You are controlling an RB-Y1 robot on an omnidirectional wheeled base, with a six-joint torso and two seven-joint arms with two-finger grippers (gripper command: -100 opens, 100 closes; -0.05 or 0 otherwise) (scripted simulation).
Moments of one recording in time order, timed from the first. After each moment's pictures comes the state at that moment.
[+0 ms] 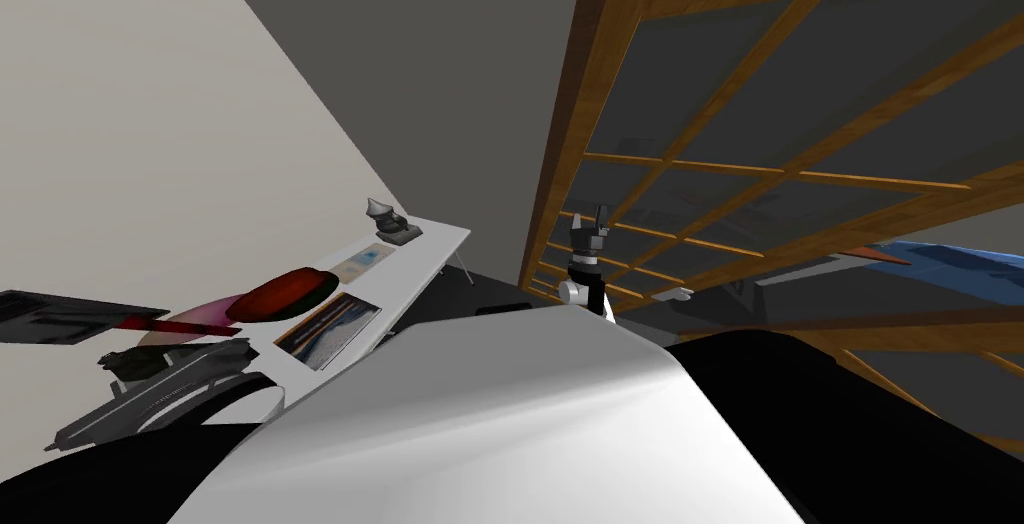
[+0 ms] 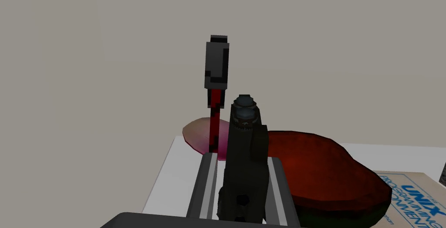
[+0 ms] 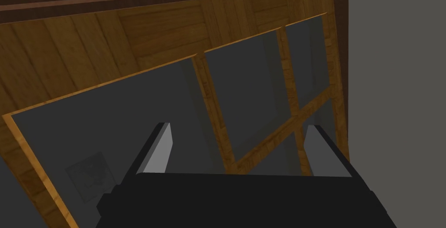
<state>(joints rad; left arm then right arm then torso) 0.79 0.43 0.48 -1.78 1.65 -0.65 0.67 0.46 -0.03 -0.01 -2.24 -0.11 -0.54 0.00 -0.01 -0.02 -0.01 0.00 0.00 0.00</state>
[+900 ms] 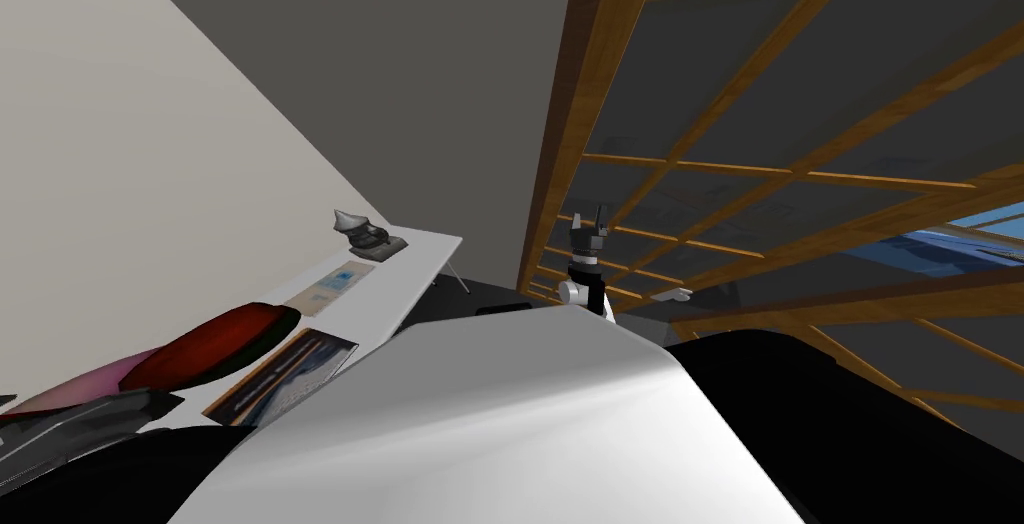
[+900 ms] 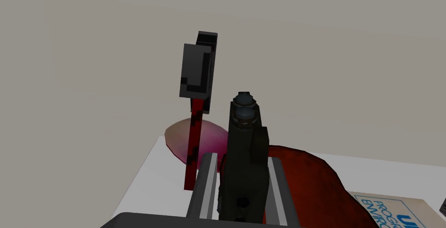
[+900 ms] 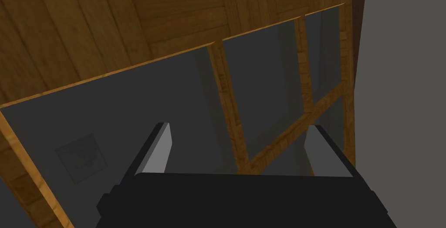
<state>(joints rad) 0.93 0.49 0.55 -1.82 1.90 -0.68 0.66 0.46 -0.03 -0.01 -2.24 -0.11 -0.54 0.00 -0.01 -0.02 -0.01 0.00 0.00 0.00</state>
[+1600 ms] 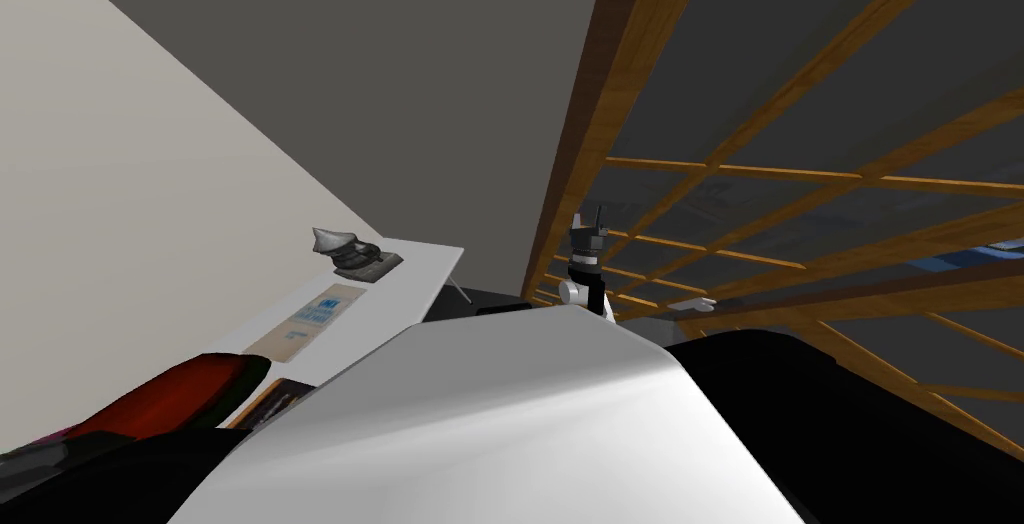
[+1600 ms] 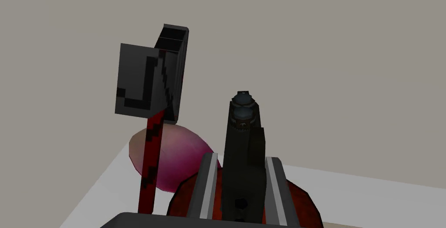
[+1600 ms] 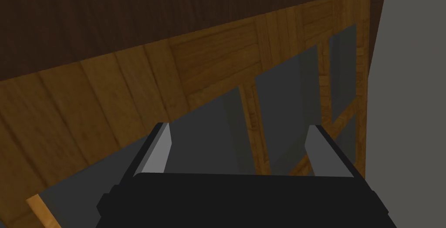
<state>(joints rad) 1.03 0.50 0.59 -1.83 2.04 -0.68 0.65 0.46 -0.03 -0.01 -2.24 -0.11 -0.54 0.00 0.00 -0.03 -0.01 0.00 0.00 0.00</state>
